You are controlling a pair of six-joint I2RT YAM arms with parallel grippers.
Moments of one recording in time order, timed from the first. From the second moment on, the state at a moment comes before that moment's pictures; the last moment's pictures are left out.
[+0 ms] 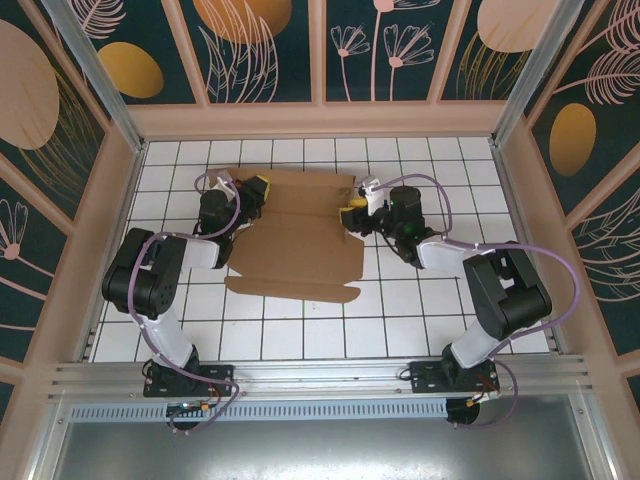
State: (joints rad) left arm -0.26 1.79 0.70 1.02 0.34 -1.48; right arm 0.44 1.60 0.74 0.50 -0.41 0.02
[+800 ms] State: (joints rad) left arm -0.27 1.63 0.69 0.73 0.41 -1.12; right arm 0.44 1.44 0.63 0.45 -0.44 0.00
